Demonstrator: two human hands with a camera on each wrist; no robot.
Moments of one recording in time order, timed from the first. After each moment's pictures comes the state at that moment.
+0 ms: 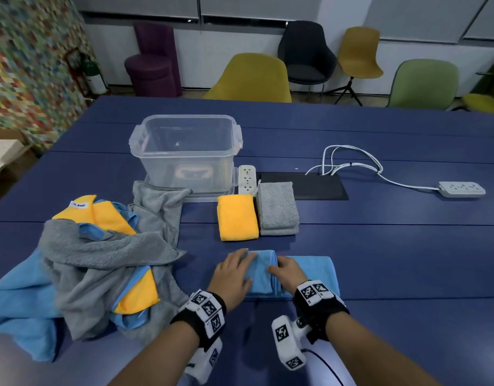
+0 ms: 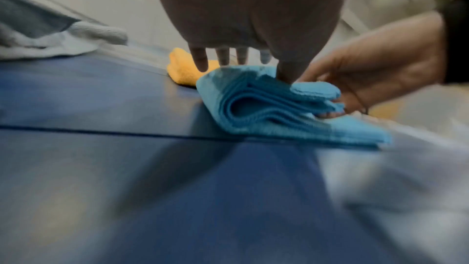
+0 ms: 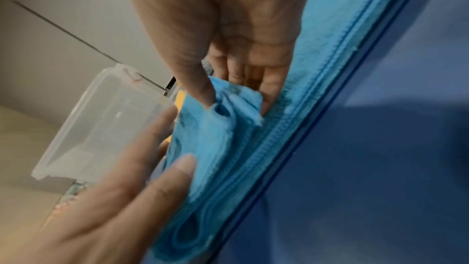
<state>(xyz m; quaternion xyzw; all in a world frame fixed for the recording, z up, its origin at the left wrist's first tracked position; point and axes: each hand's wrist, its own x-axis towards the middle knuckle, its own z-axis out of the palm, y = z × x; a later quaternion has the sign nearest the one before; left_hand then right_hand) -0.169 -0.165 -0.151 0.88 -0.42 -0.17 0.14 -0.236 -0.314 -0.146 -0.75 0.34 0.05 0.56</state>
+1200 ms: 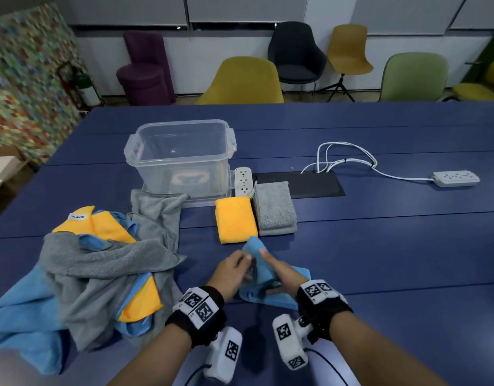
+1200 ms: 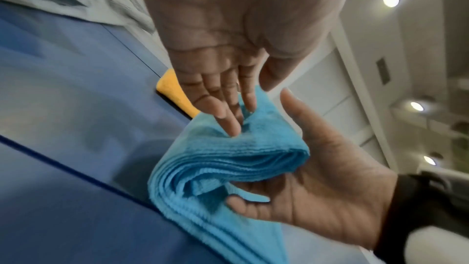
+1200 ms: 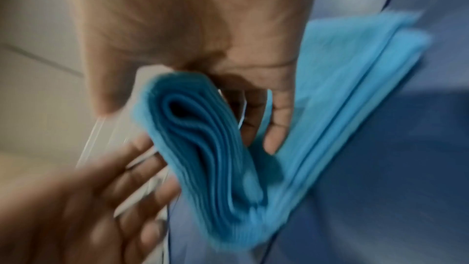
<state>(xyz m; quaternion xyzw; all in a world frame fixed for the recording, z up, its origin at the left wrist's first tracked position) -0.166 -0.171 -0.115 0.78 -0.21 -0.33 0.49 -0.243 -0.301 -0.116 -0.63 0.33 0.15 0.68</state>
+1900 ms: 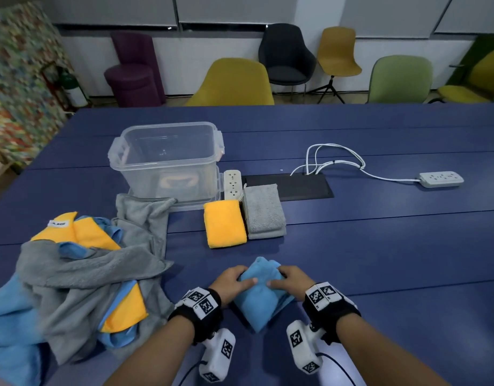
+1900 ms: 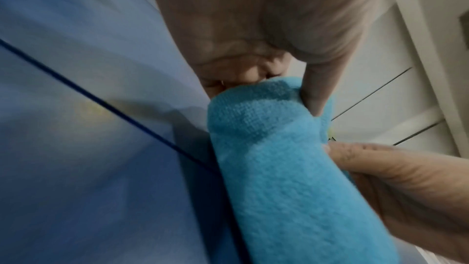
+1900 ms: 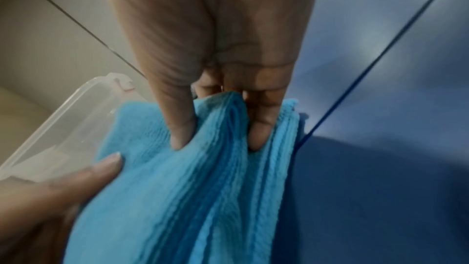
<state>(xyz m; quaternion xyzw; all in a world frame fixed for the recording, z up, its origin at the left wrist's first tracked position) -0.162 -0.190 -0.148 0.76 -0.26 -0.44 0.40 -0.270 -0.347 -0.144 -0.77 0.29 0.14 0.56</state>
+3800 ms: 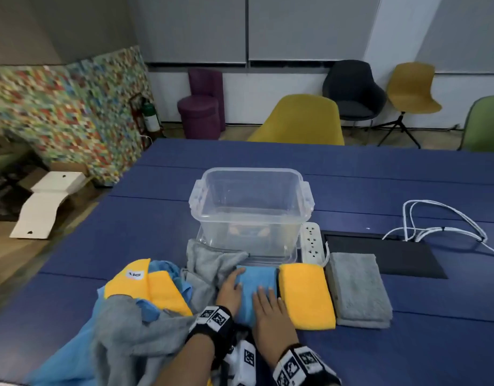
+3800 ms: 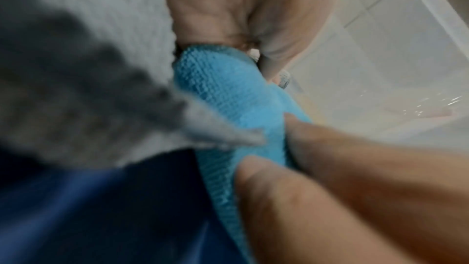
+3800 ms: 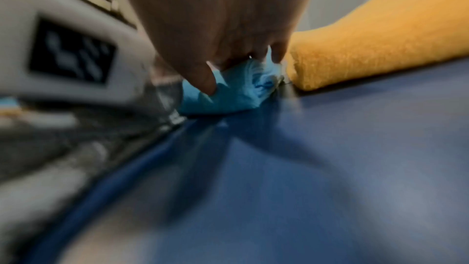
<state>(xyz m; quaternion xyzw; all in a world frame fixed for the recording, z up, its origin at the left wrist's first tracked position) 0.031 -0.138 -0.176 0.84 -0.09 -0.22 0.48 -0.068 -0.214 -0.171 -0.98 0.10 0.08 0.12</state>
